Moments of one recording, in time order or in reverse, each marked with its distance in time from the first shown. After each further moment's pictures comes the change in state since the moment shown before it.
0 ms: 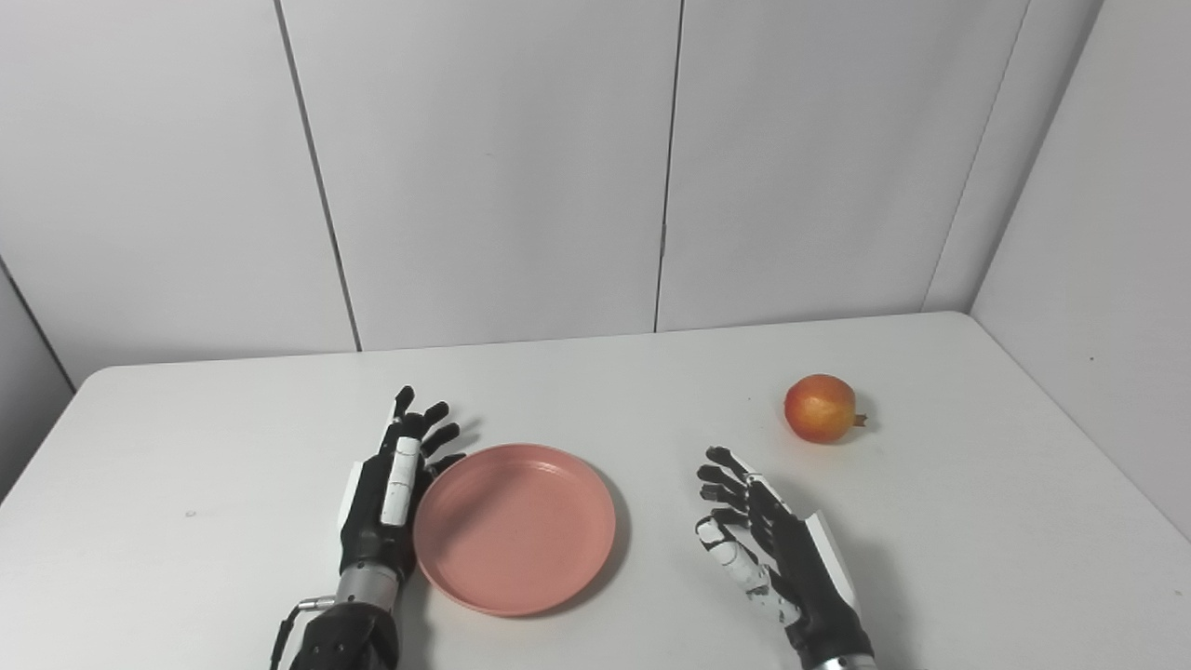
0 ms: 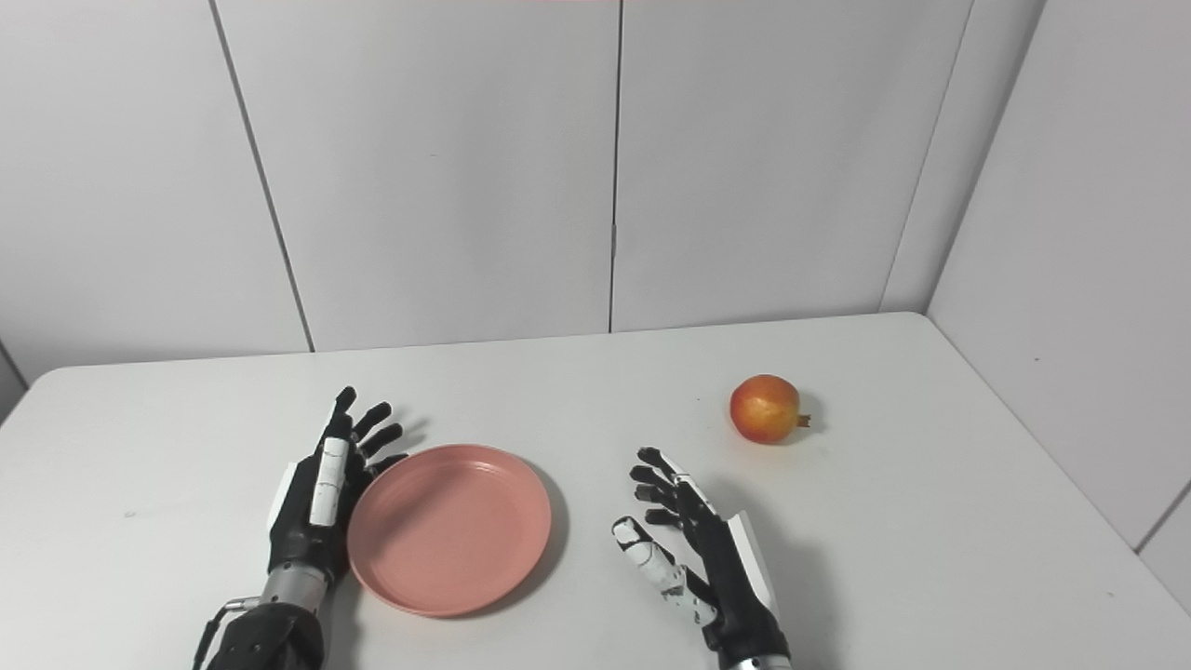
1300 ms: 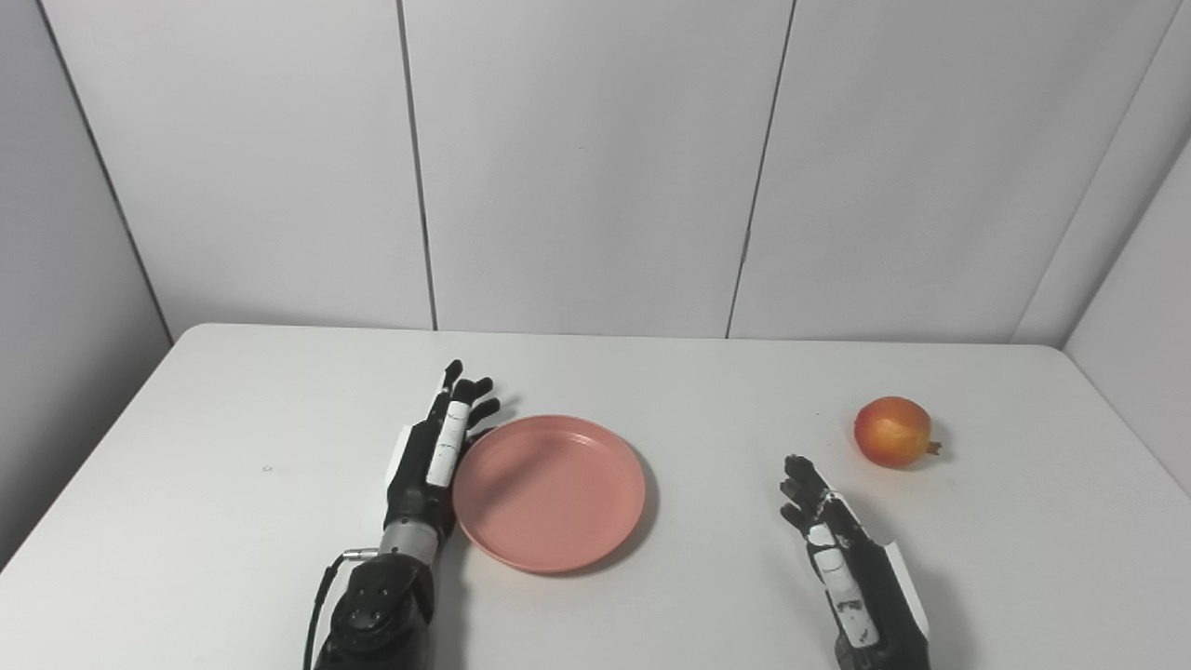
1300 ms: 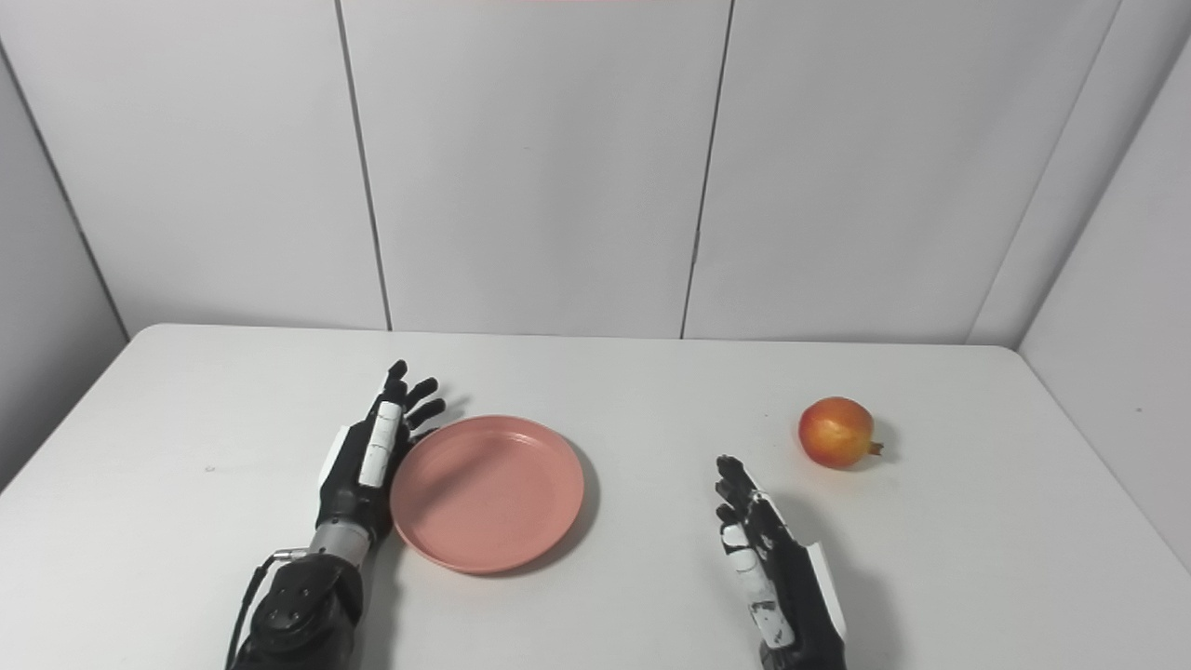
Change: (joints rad) left arm -0.035 0.029 0.032 0.039 0.001 0.017 0.022; right arm 0.016 0.061 -0.021 0.157 0.444 -0.107 0.063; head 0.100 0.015
